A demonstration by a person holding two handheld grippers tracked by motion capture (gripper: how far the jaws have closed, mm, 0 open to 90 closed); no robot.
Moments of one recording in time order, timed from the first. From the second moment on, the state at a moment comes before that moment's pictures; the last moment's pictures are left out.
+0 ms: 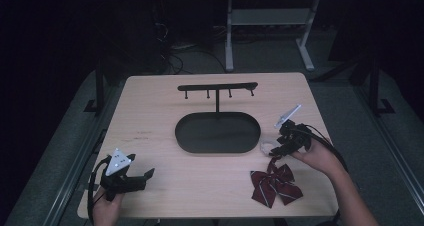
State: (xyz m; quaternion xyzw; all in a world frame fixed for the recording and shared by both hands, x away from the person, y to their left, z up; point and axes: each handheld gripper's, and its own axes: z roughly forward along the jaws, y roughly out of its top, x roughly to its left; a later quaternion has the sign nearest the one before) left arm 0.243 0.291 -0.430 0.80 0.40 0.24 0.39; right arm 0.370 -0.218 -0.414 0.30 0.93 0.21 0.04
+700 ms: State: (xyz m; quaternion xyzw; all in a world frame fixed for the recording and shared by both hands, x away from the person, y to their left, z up) left arm 0.243 0.291 -0.430 0.79 0.40 0.24 0.39; right arm 0.391 -0.215 -0.439 0.34 0.93 0.14 0.04
